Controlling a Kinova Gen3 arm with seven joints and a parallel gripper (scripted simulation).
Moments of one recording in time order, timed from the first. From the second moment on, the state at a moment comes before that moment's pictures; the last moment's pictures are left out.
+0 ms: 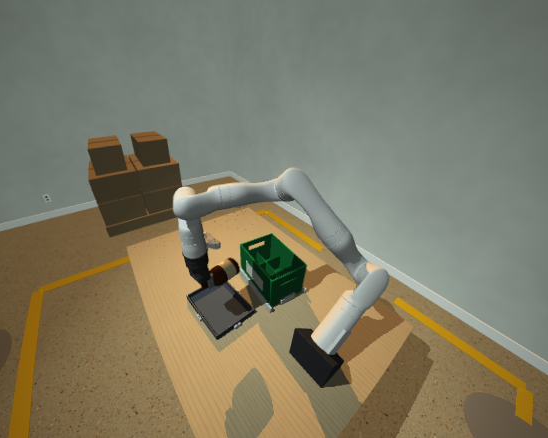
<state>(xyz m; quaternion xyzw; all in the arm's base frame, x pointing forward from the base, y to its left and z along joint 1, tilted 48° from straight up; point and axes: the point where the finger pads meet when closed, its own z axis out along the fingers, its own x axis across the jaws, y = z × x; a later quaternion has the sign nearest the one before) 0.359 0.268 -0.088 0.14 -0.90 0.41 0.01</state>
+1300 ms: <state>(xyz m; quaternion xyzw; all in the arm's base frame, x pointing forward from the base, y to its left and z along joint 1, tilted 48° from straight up) 0.359 0.269 -0.089 0.11 -0.90 0.41 0.00</state>
